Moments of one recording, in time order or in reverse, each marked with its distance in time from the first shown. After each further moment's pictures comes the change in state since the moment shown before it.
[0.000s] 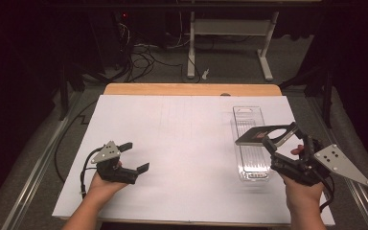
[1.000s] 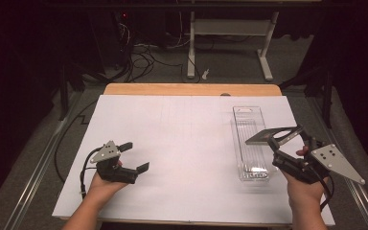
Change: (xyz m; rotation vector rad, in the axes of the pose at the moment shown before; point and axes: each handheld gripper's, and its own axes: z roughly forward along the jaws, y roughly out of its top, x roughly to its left) left arm 0.001 0.000 0.000 -0.010 -0.013 -0.017; right arm -0.014 -0.017 0.003 0.059 -0.122 -0.045
